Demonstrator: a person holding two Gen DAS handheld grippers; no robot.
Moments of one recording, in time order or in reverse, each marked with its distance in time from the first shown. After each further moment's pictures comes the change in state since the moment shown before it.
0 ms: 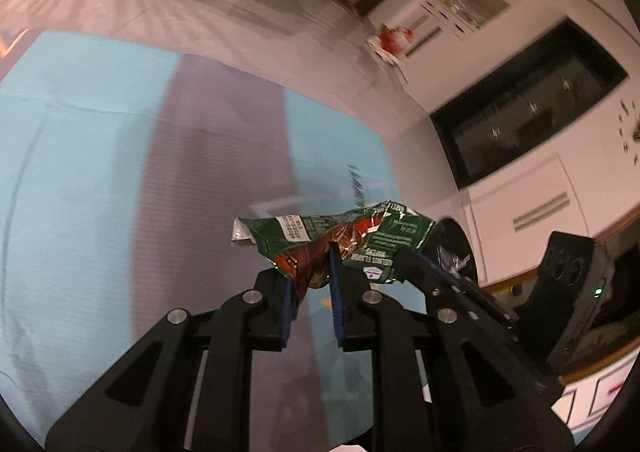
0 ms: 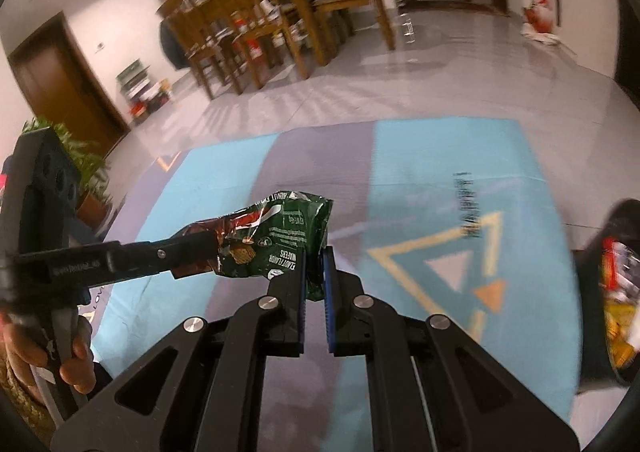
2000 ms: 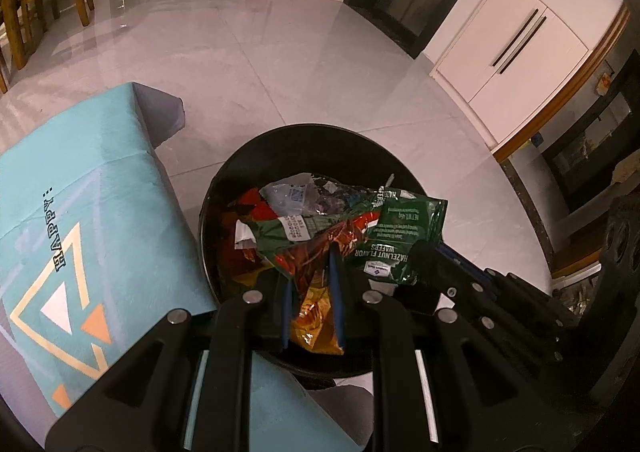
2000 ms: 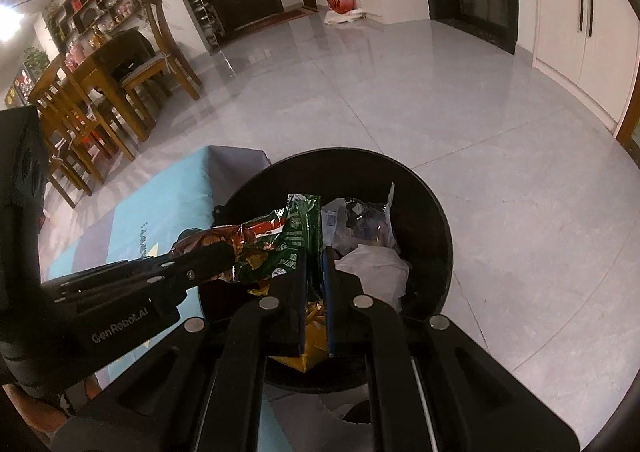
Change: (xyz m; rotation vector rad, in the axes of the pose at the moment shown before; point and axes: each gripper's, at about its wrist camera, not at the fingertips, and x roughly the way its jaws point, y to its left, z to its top) left arm 0.236 -0.304 -0.059 0.516 0.235 0.037; right arm -0.137 -0.266 -0.061 0.431 -0.118 -0.424
